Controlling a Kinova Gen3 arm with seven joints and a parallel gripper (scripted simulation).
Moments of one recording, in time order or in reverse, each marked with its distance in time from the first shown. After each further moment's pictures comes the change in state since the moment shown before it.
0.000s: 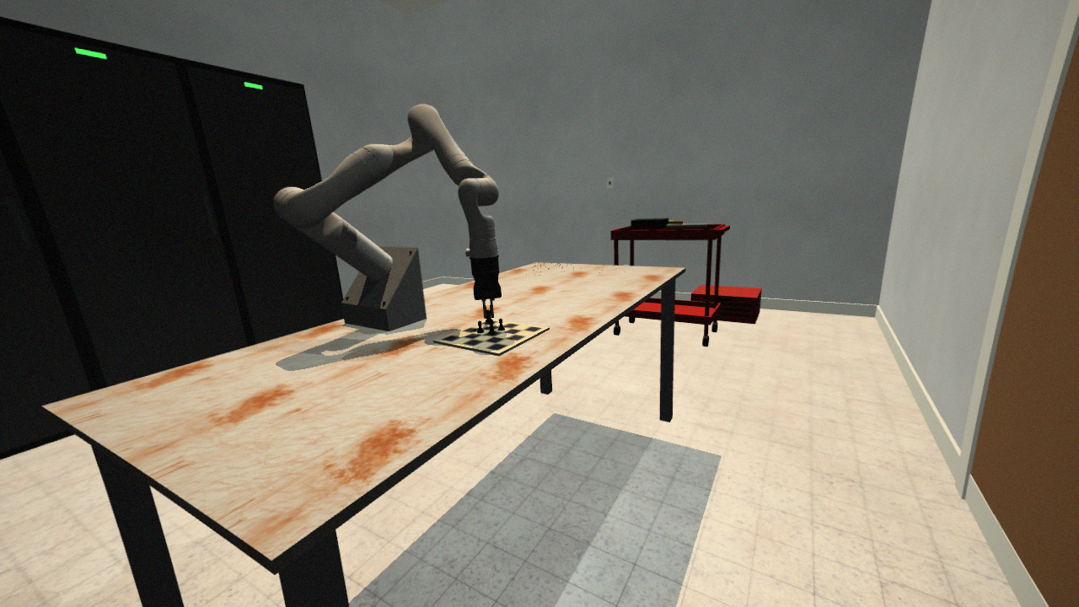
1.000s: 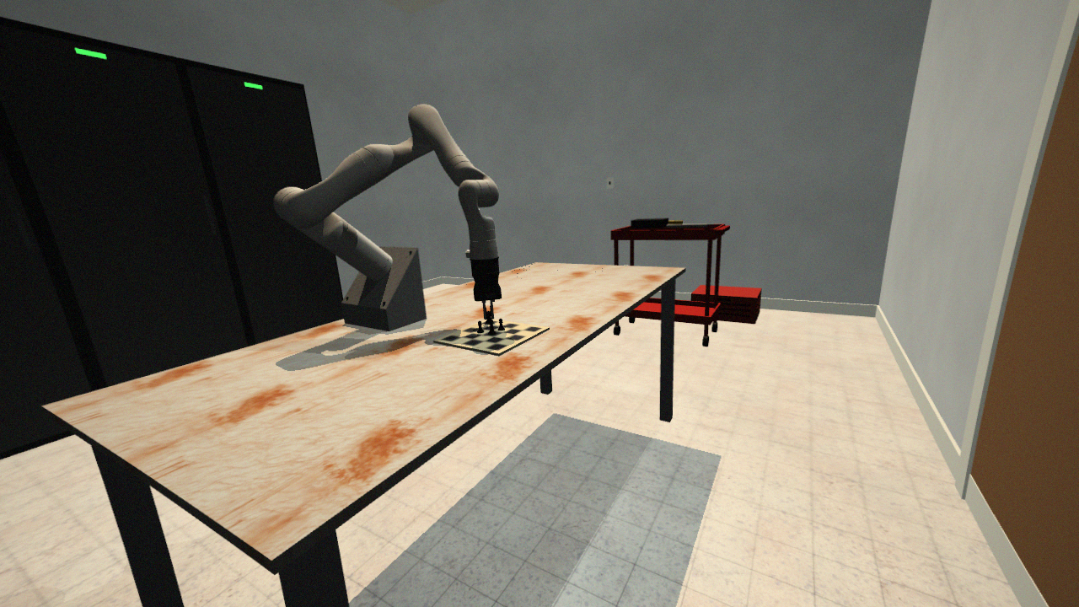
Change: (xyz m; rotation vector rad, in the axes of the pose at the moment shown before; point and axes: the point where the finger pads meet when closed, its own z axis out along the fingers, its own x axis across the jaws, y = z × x) arm 0.000 0.000 0.004 -0.001 -0.001 -0.001
